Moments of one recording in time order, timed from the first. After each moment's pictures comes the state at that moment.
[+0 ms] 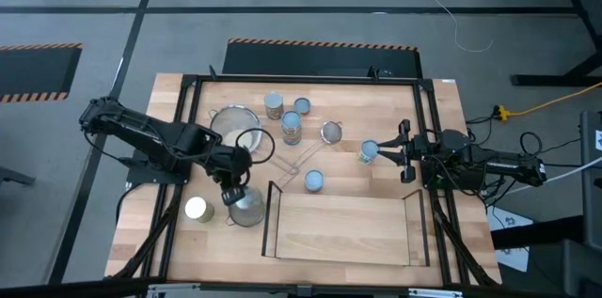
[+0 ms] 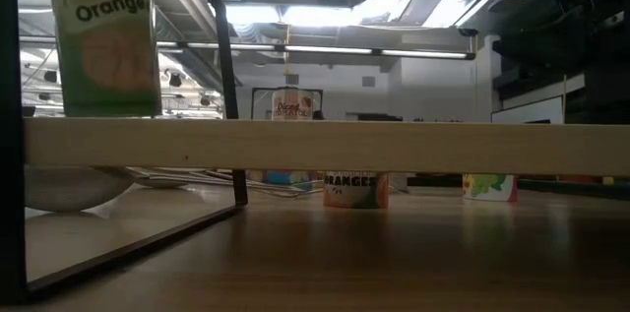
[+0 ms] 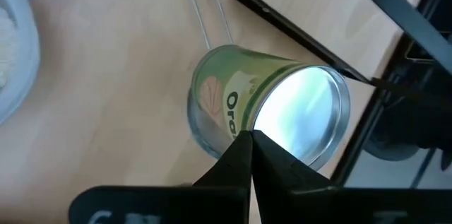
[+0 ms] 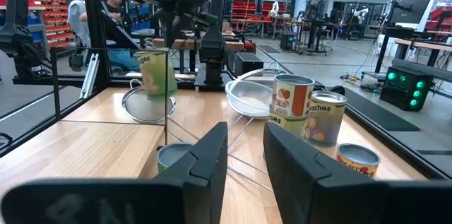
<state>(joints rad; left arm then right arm) -0.27 1.25 1.15 -1.05 0.10 -0.82 -0.10 0.00 0.01 0.03 -0.07 -0.03</state>
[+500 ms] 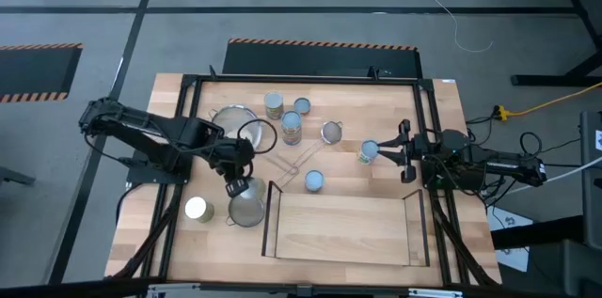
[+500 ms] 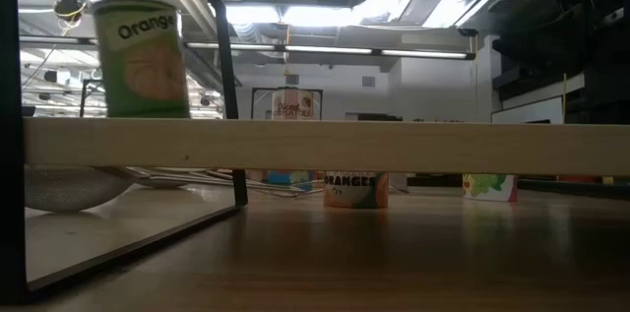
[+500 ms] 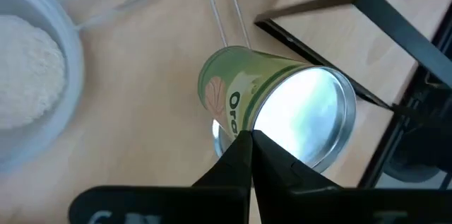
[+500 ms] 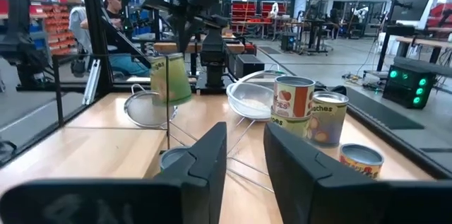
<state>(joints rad) -0.18 1.25 1.15 -1.05 0.06 -0.74 -0.10 0.00 0.01 0.04 -0.07 0.00</state>
